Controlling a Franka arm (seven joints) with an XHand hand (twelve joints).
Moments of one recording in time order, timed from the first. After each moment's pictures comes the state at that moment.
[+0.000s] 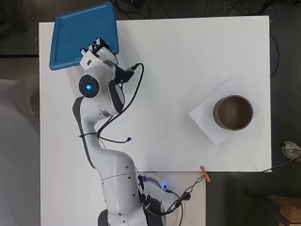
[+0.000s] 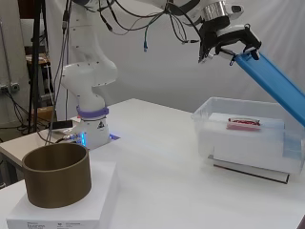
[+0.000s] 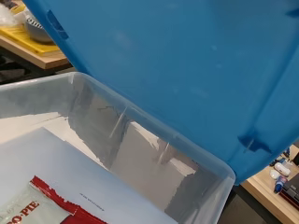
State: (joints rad) arm -0.16 -0.15 0.41 -2.04 -0.21 2.33 -1.26
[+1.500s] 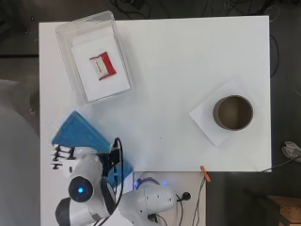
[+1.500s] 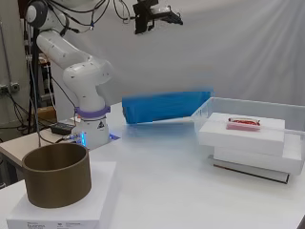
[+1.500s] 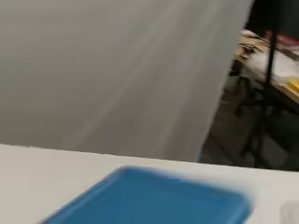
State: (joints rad) arm 0.21 -1.06 0.29 -2.43 0.25 1.65 -1.97
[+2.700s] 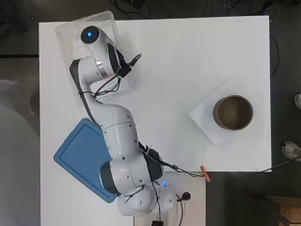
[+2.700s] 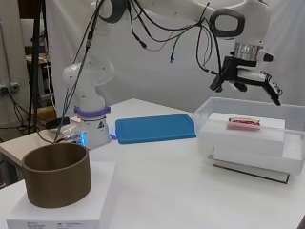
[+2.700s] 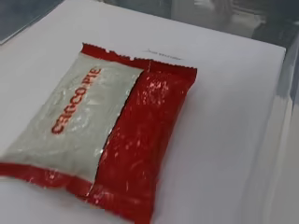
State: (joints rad) arm 0.15 0.36 0.14 -1.56 -0.15 1.81 -1.22
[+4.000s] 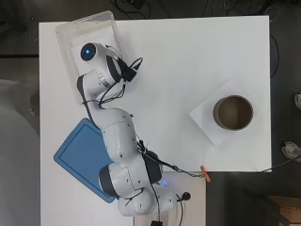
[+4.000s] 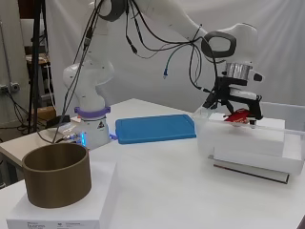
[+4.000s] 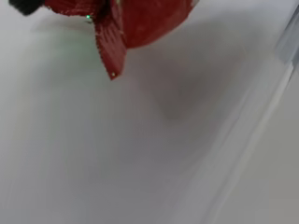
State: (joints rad) arm 0.17 0.32 0.13 -1.81 -0.35 2.04 -1.20
